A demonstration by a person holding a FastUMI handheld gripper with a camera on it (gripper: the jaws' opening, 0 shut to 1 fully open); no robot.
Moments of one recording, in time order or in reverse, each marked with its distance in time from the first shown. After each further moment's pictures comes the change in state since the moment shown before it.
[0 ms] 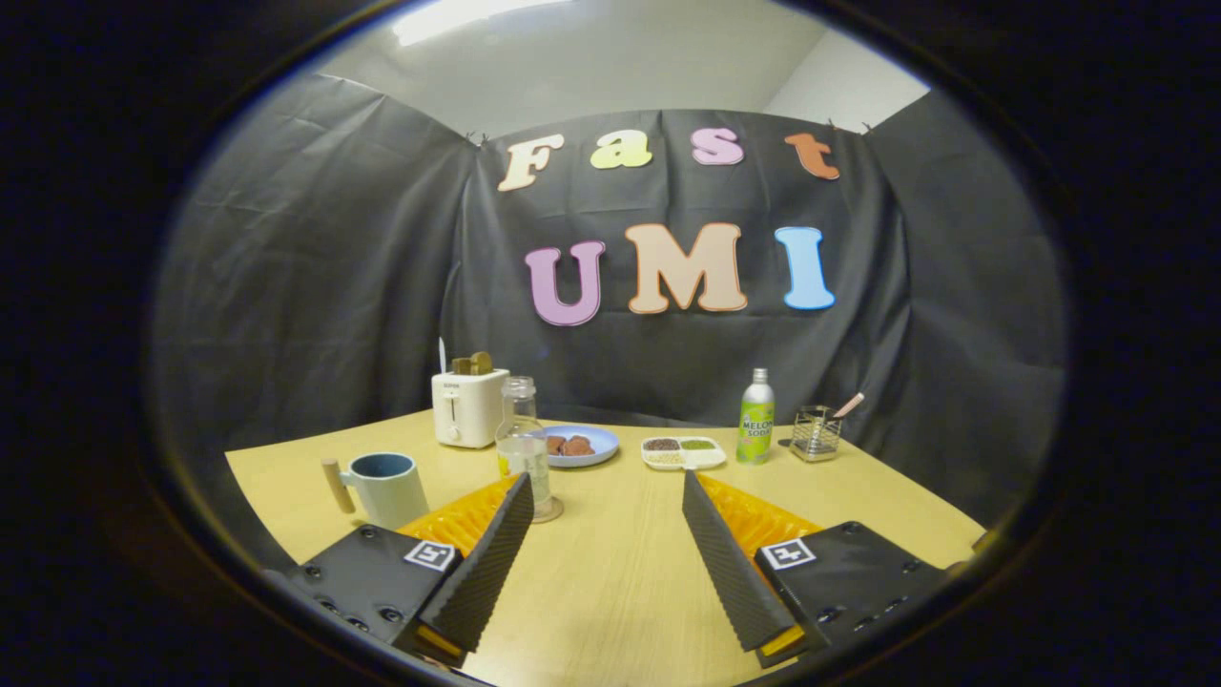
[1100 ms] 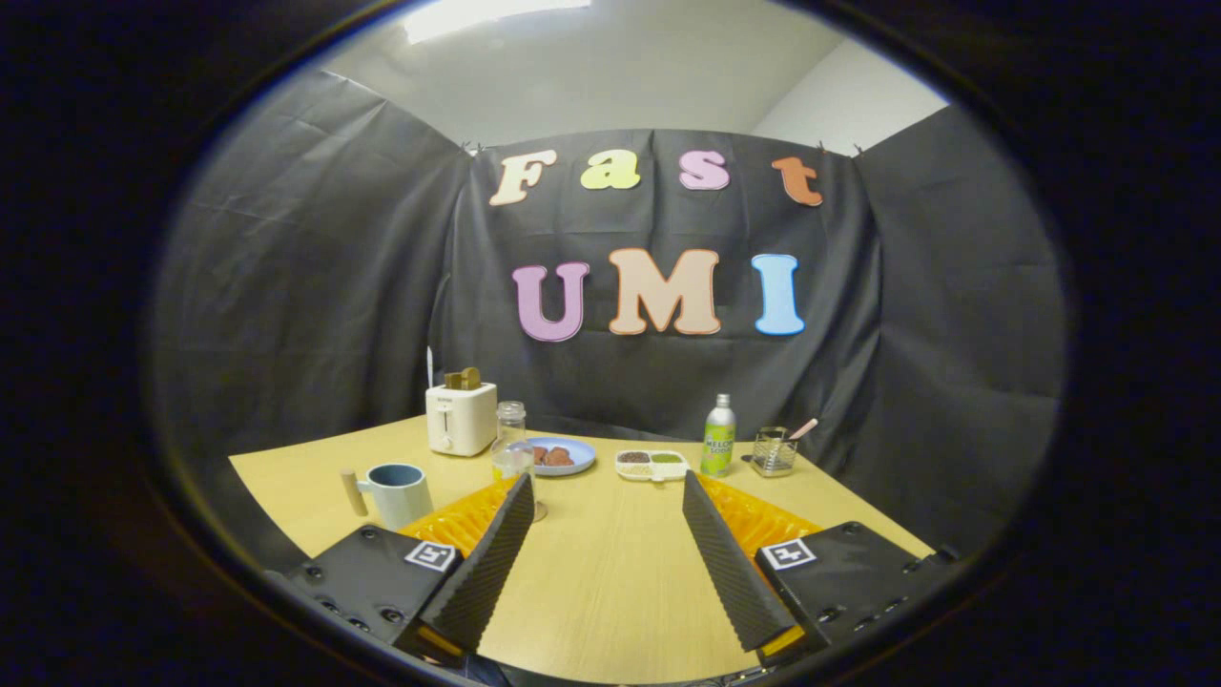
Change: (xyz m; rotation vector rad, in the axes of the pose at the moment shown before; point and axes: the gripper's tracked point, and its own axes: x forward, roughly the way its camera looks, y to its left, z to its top) arm -0.065 -0.018 0.048 -0.054 -0.023 -0.074
